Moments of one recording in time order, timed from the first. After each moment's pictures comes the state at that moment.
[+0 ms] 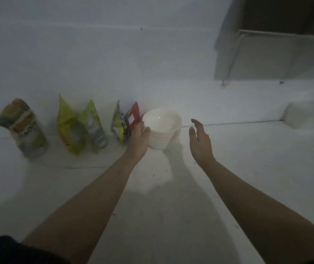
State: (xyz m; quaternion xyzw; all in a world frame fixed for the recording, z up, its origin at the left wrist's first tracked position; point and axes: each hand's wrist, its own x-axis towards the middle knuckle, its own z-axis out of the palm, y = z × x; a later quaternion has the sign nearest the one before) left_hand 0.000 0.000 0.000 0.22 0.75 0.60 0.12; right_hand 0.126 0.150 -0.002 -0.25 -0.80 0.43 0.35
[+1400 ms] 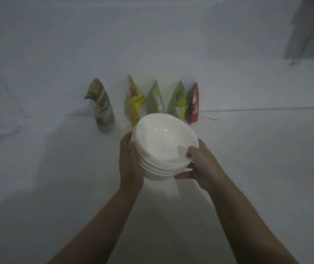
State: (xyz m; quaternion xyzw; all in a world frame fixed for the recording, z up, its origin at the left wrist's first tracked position) left_hand 0.017 -0.267 -0.052 0.13 0.64 0.75 -0.06; right_hand 0.117 -0.122 -0.002 -0.28 -0.60 0.74 0.07
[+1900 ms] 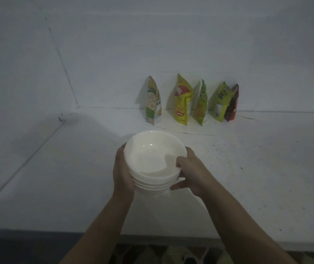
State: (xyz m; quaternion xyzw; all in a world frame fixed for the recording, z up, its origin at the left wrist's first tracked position) left_hand 0.016 -0.495 -0.043 0.04 0.58 0.81 0.01; right_hand 0.091 -0.344 0.001 -0.28 -0.67 0.69 -0.01
